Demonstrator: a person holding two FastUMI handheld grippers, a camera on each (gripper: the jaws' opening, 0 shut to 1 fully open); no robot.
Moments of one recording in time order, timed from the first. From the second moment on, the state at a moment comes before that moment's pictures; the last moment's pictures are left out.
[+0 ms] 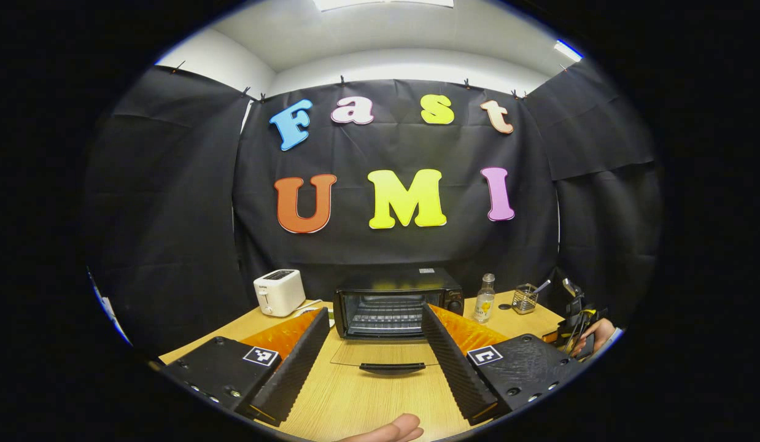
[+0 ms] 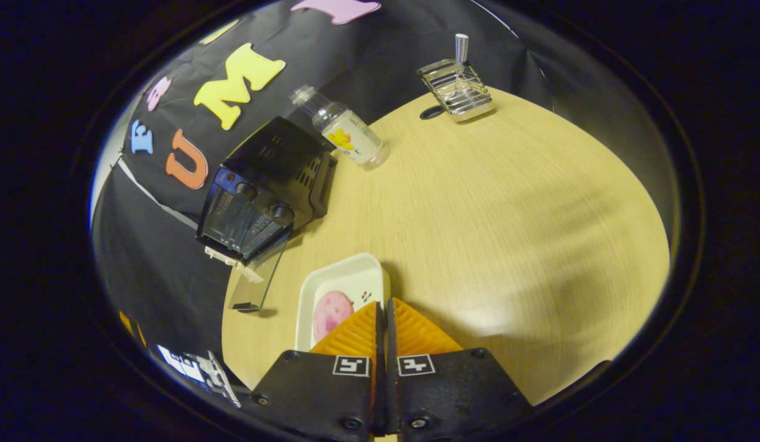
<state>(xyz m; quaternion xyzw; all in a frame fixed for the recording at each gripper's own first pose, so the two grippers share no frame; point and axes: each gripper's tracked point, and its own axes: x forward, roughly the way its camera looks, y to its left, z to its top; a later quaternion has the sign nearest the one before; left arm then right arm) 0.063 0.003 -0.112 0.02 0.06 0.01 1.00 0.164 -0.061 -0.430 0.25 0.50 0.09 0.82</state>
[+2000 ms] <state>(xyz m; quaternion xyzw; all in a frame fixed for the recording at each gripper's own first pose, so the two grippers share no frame) 0.021 0.155 -0.158 0.02 0.05 0.11 0.99 0.381 0.245 -0.409 0.37 0.35 0.01 0.86</state>
